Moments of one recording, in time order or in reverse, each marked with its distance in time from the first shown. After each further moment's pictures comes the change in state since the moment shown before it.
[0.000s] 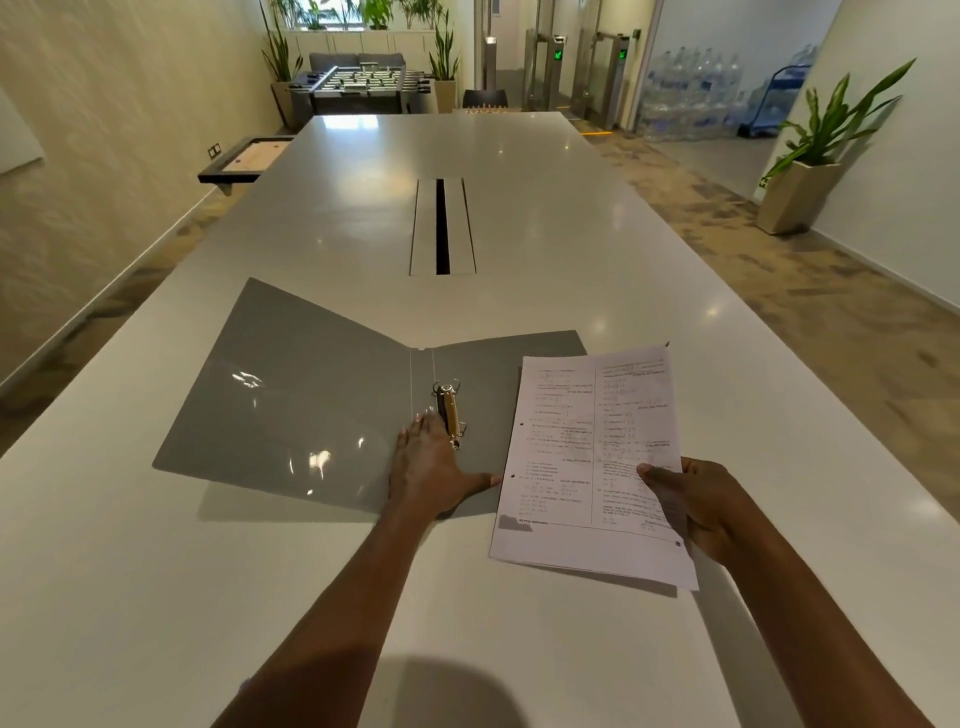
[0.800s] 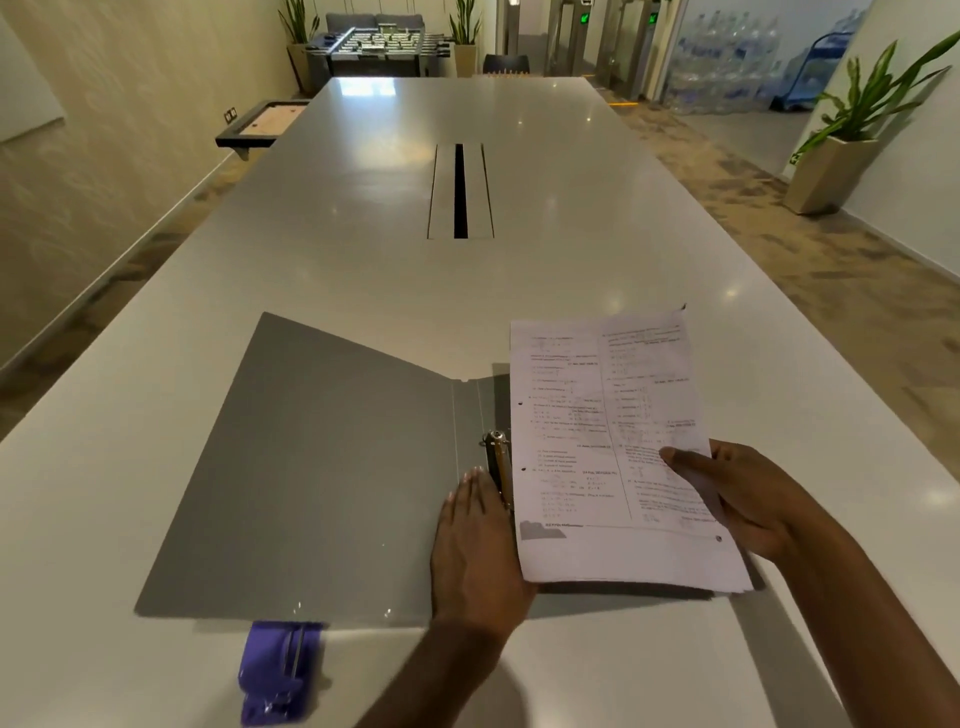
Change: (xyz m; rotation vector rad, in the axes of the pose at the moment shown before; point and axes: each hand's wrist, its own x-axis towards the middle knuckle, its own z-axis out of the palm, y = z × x) left_hand -0.161 0.019 0.044 0.141 -0.041 0.072; right_hand -0.046 0.008 -0.023 -0.014 -0.256 -0.014
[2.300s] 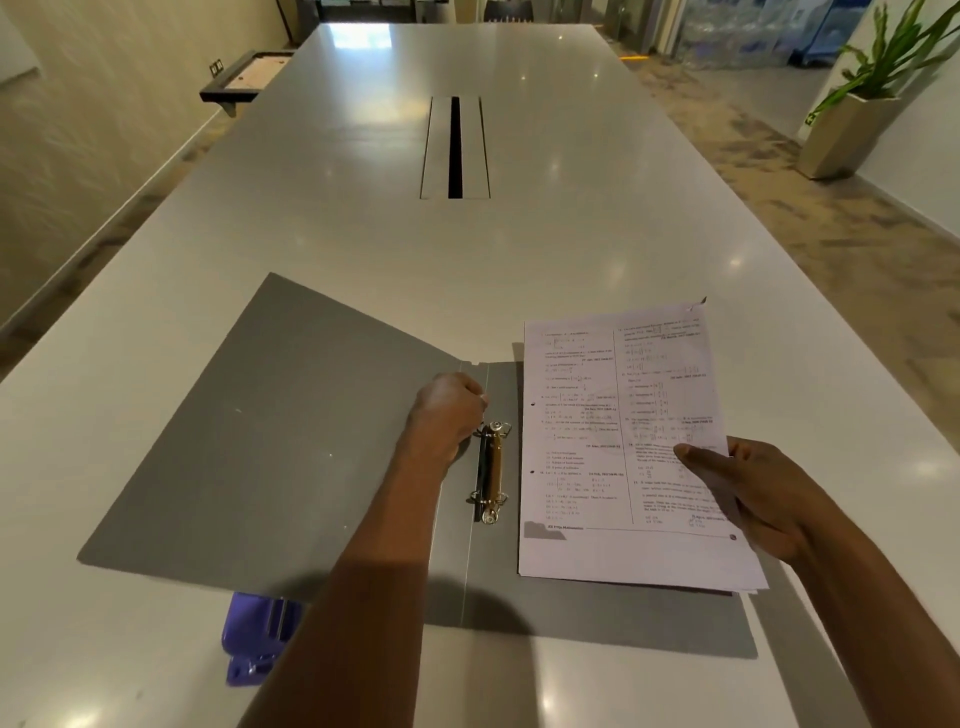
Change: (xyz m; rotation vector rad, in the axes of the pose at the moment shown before) left_hand 0.121 -0.015 -0.044 -0.651 -0.096 -0.354; right_hand -0.016 0.020 -0.016 -0.048 0.116 0.036
